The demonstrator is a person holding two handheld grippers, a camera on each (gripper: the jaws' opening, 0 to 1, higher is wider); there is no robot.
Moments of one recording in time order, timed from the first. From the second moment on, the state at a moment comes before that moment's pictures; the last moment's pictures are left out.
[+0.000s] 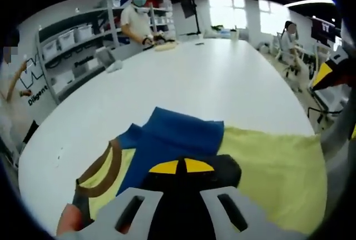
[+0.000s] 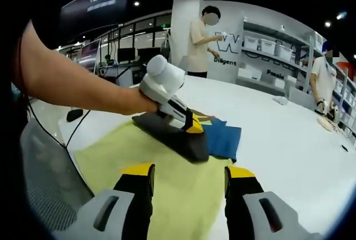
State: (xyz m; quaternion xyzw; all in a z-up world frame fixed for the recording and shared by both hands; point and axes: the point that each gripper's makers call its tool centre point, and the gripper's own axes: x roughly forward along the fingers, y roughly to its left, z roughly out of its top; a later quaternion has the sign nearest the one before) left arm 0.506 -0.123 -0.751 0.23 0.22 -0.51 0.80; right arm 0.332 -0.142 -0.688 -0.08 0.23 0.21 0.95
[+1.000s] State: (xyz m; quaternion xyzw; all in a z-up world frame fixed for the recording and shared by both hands) left arm 0.502 -0.173 -0.748 0.29 0.15 -0.56 0.76; right arm 0.331 -0.143 -0.689 -0.08 0.23 0.21 0.95
